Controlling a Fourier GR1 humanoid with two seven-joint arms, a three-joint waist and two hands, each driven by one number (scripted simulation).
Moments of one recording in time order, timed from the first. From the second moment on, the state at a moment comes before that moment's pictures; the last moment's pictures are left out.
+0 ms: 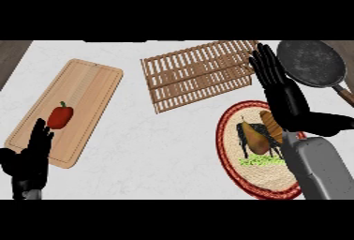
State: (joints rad) left arm 0.06 0.36 -0.02 -1.35 0.29 0.35 -0.04; right arm -0.40 -0.28 0.16 -1.43 -0.29 0.00 -0.24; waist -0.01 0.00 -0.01
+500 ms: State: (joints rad) left arm 0.01 0.40 -0.19 -1.36 0.21 0.21 -0.03; right arm -0.38 -0.68 0.17 -1.17 0.06 -0.11 0.19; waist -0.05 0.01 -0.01
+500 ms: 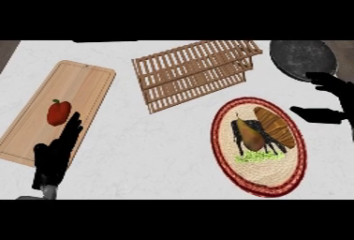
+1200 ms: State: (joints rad) left arm -0.05 0.36 -0.27 -1.34 0.15 0.11 0.02; right arm -0.52 -0.64 0.22 -1.29 -0.04 0.17 0.66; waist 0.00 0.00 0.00
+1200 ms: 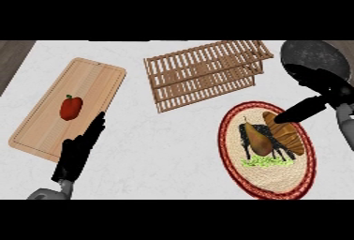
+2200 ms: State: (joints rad) left arm -0.07 0.34 -0.27 -1.32 0.13 0.08 0.02; right arm -0.86 -0.42 0.67 -1.04 0.22 0.46 1.03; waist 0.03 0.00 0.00
